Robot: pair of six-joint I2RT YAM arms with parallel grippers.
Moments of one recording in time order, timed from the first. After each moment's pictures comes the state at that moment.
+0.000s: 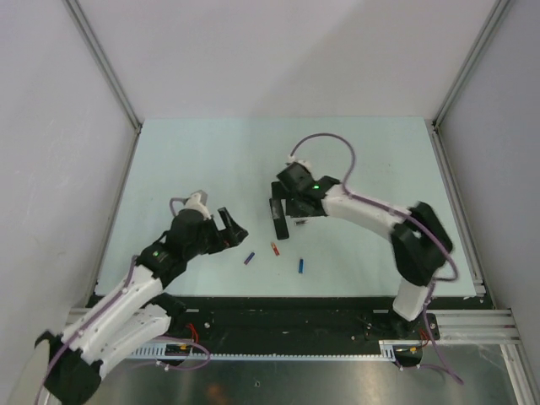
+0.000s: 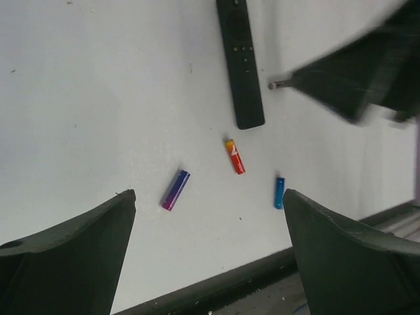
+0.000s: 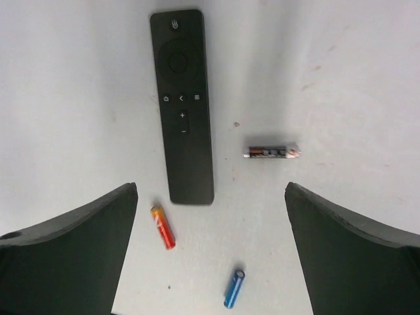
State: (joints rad) left arm -0.50 0.71 0.50 -0.38 0.04 -0.76; right arm 0.79 1.86 1.39 -0.55 0.20 0.62
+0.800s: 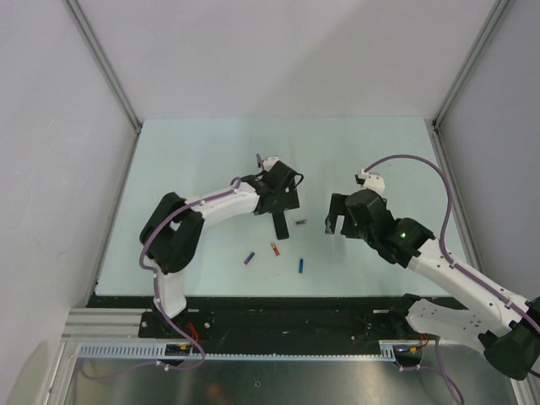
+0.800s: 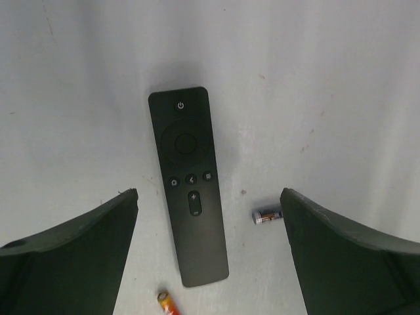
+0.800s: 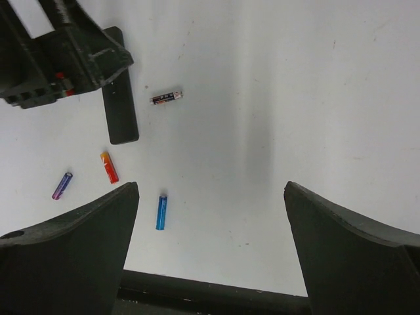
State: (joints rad) left arm -0.74 1.87 1.33 -0.44 -0.29 -0.80; right arm 0.75 0.99 0.90 -0.65 0.39 0.65
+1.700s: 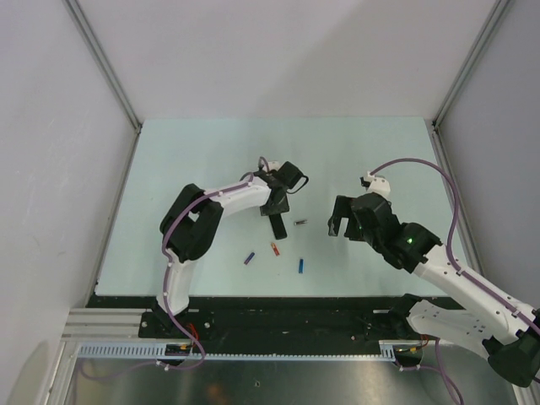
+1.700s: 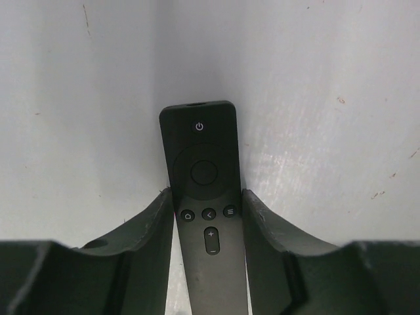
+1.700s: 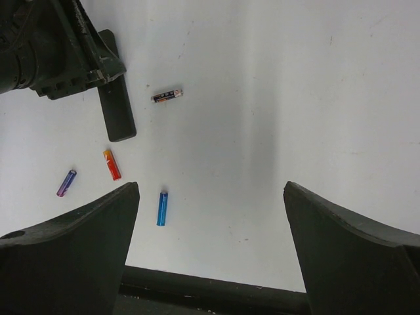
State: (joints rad) left arm -0.73 2.08 1.50 -0.64 -0.37 -0.86; right arm 0.75 0.92 0.87 -0.66 0.38 0.67
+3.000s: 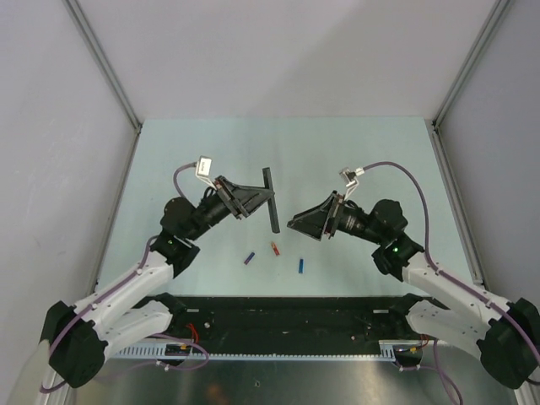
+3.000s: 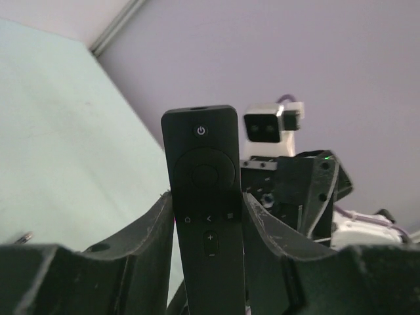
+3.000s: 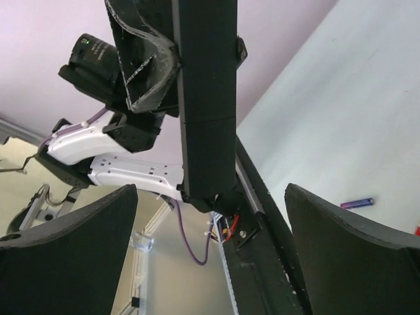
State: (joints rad) left arm -0.58 0.93 0.57 0.55 0.33 -0.93; right arm 0.64 0.93 0.55 0.48 -0.55 0.95
